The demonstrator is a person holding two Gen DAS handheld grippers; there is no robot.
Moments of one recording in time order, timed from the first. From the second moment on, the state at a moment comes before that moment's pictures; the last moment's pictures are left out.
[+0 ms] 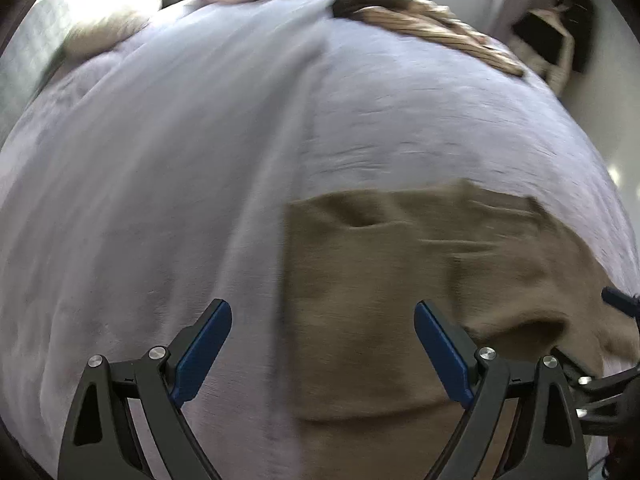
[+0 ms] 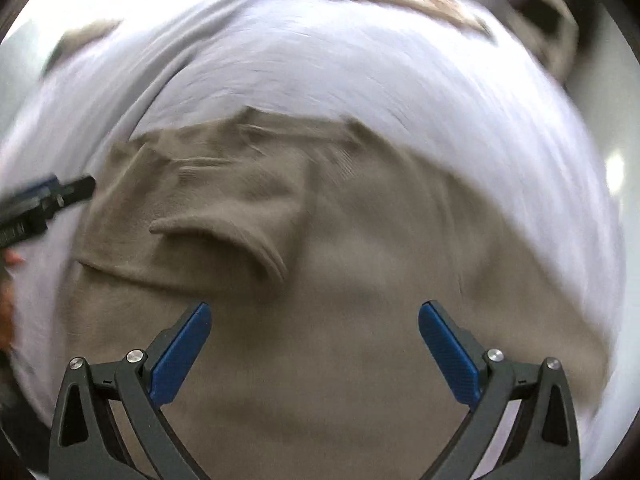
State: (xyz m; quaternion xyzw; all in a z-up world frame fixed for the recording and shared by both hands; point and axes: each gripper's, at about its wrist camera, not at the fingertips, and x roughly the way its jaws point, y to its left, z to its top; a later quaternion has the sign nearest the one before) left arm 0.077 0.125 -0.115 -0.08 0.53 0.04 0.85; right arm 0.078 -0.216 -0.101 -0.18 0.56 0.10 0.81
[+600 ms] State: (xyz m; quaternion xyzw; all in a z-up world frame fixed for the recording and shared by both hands) left arm 0.092 0.124 -0.148 -0.05 0.55 0.07 0.83; right arm 0.111 -0.388 -0.170 0.37 0.56 0.03 0.74
